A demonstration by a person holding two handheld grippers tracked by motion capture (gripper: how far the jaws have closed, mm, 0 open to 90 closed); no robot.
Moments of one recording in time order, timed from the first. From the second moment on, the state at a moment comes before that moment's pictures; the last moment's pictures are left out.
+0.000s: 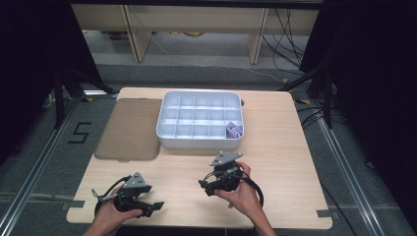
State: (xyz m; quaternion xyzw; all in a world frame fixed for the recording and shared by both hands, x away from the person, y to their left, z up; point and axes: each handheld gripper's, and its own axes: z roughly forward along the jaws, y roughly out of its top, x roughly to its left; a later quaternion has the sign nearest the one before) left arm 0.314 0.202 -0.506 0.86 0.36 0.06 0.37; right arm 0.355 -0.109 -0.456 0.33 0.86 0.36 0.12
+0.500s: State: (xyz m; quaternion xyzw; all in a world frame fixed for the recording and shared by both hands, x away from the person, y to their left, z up) left arm 0.313 0.201 -0.506 0.86 0.35 0.06 0.37; right arm 0.344 -0.111 -0.469 0.33 0.87 0.36 0.10
